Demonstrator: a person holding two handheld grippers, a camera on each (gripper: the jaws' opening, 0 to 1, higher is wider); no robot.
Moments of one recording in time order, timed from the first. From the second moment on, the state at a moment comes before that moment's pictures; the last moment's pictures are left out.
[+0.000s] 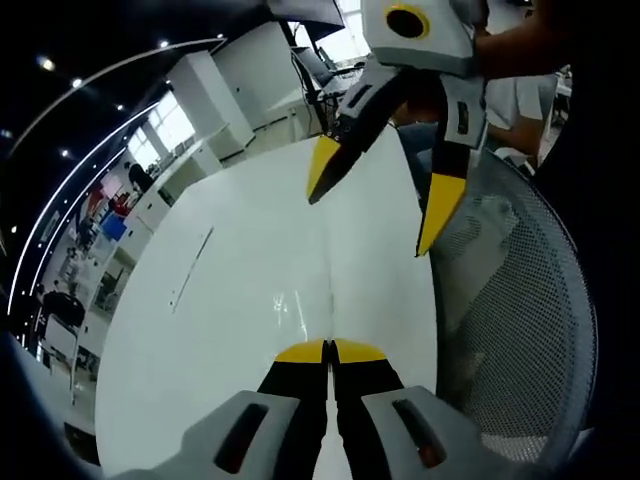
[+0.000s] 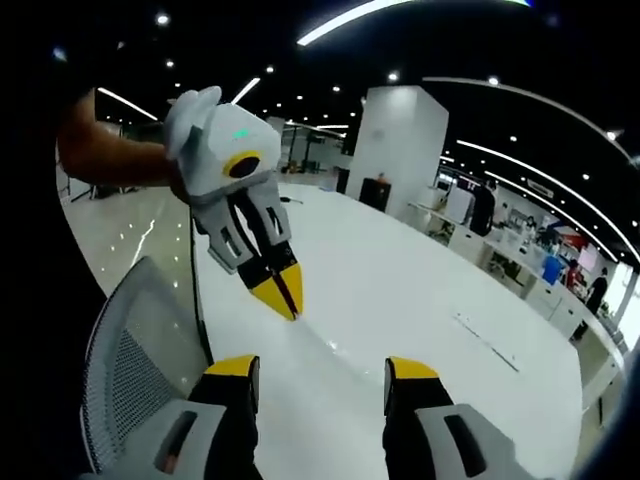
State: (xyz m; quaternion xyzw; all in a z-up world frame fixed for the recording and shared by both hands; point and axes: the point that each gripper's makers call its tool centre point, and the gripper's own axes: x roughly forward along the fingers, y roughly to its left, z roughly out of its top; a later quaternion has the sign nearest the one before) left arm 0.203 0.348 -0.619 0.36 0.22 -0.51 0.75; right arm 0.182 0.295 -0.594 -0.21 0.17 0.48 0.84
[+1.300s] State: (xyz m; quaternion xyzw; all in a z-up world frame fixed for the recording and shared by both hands) left arm 0.170 0.318 -0.601 0.38 0.19 -0.59 0.69; right arm 0.168 0.318 -0.610 -0.28 0.16 0.54 0.78
